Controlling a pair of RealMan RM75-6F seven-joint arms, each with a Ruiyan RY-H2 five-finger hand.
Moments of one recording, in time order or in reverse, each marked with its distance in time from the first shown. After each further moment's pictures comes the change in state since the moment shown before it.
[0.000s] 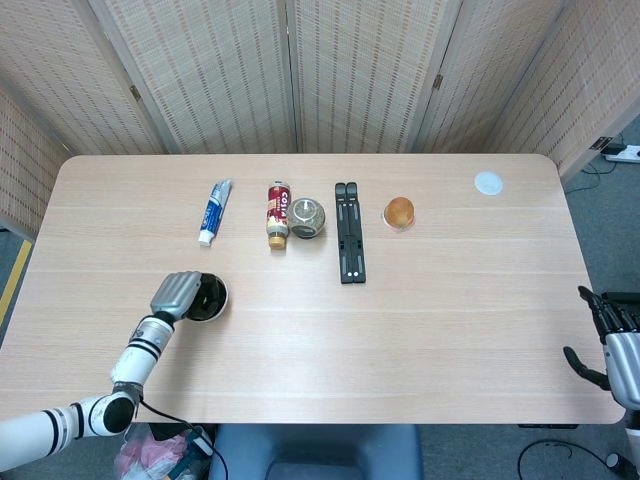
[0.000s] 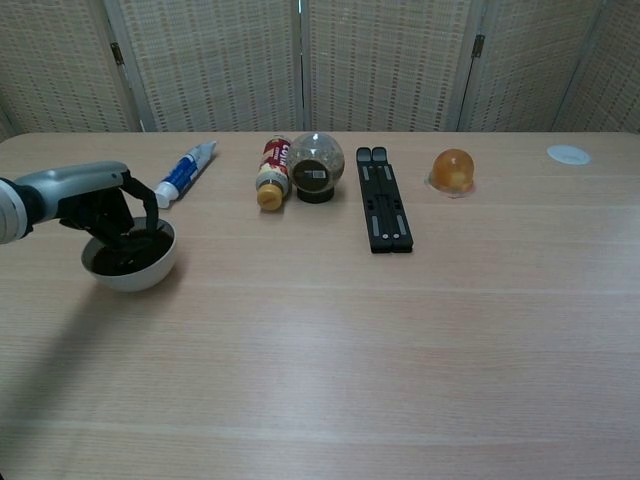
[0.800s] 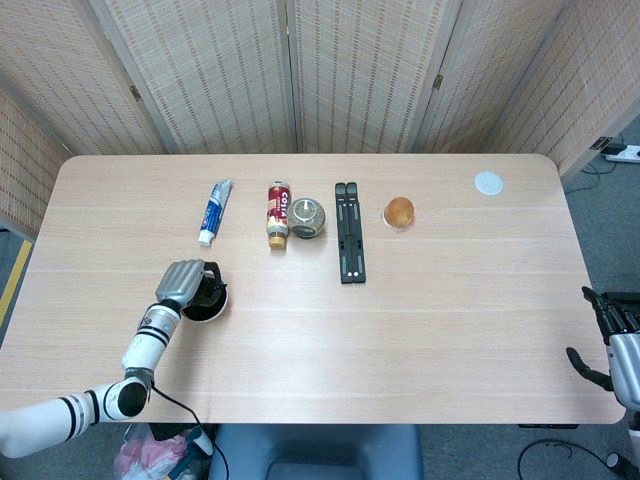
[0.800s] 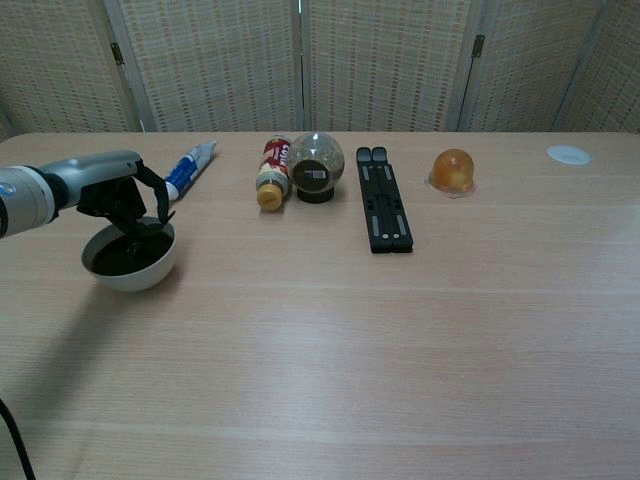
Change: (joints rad) left arm -0.049 -0.053 -0.028 0.097 -0.076 -0.008 0.041; right arm -0.003 -0.003 0.001 0.009 0.003 0.000 0.007
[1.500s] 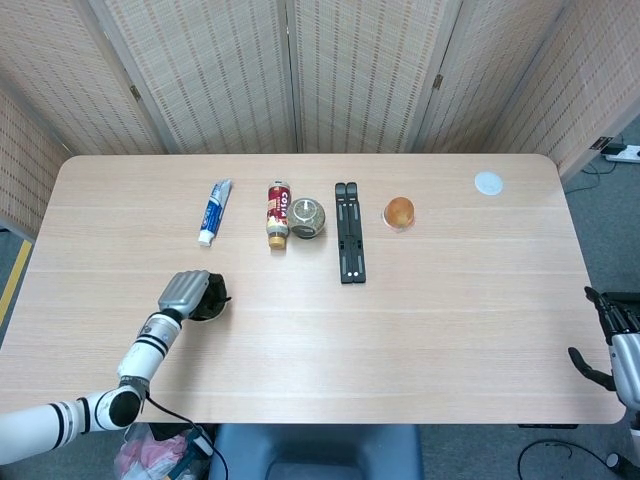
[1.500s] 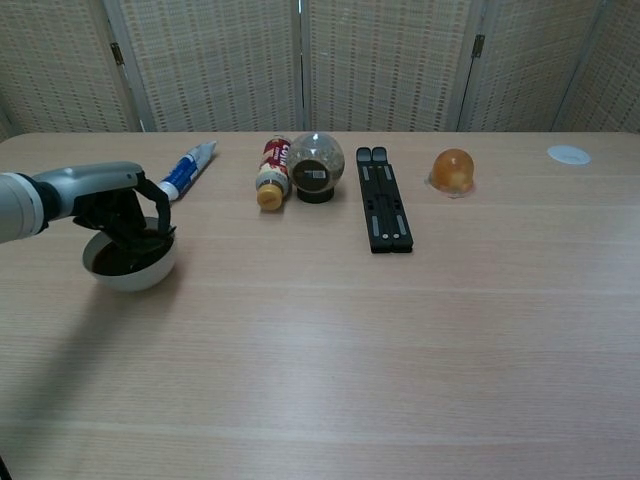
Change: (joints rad) left arm -0.001 0.052 0.025 -0.109 -0.004 -0.021 0.012; right arm -0.003 -0.005 0.002 0.019 0.010 -0.001 0.019
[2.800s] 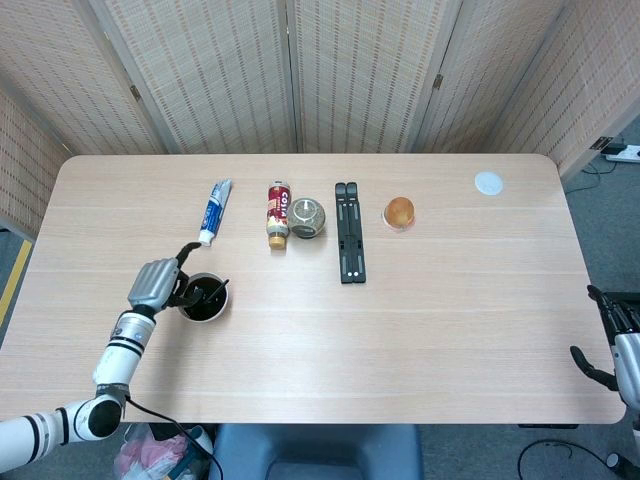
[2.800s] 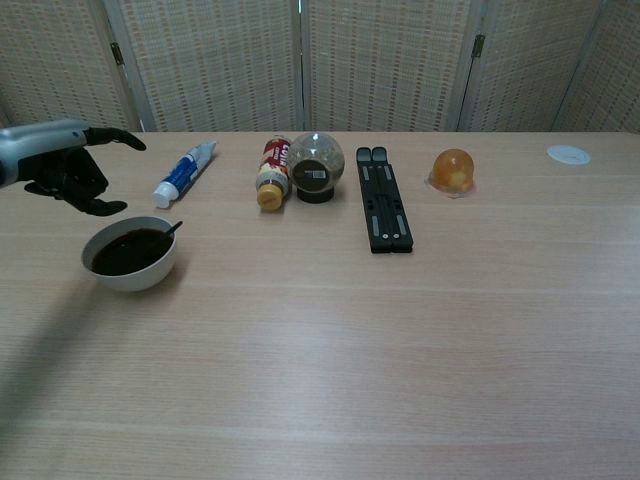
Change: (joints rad) left arm 0.092 0.087 -0.018 -0.081 0.069 0.181 -0.086; right arm -0.003 0.013 0.004 -0.014 -0.008 0.013 -0.008
